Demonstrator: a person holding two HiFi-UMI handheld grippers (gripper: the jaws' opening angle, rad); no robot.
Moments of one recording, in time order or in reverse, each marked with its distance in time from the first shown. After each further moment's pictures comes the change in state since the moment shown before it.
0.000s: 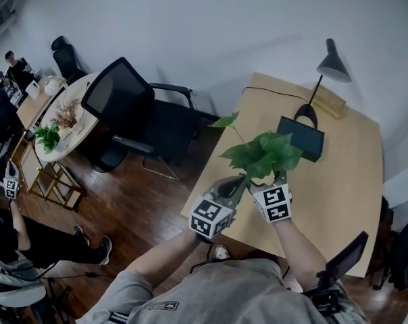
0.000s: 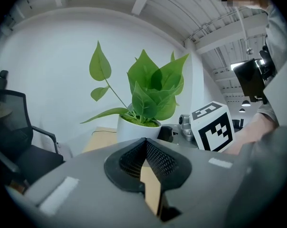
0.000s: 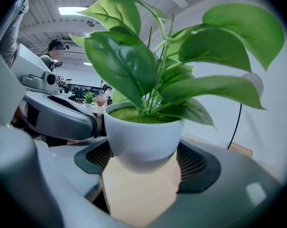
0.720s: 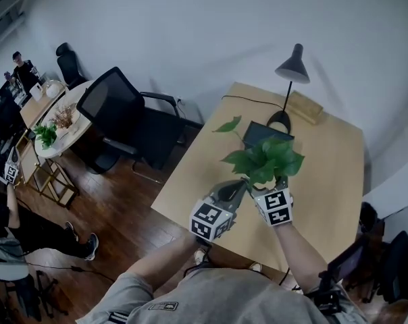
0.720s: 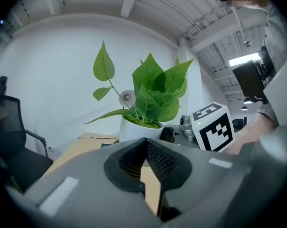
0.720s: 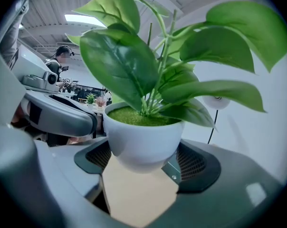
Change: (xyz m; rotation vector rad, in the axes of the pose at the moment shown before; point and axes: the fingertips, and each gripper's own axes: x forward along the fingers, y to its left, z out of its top) left arm 0.072 -0.136 0.026 0.036 -0.053 0.025; right arm -0.121 -0.102 -0.023 -0.039 -0.034 -0.002
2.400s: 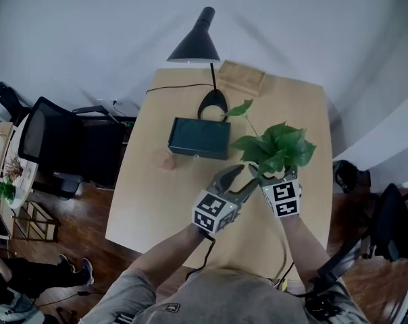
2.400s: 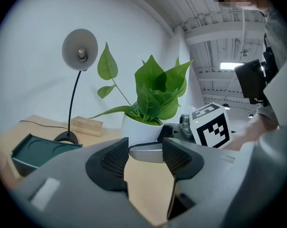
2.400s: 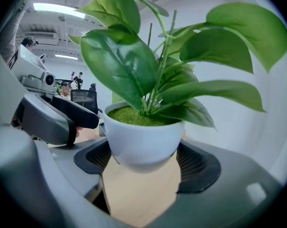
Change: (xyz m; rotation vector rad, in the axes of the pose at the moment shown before) left arm 0.253 -0.113 -0.040 -0.059 0.119 -0.311; right arm -0.076 -0.256 -0.137 0.141 0.145 -0.286
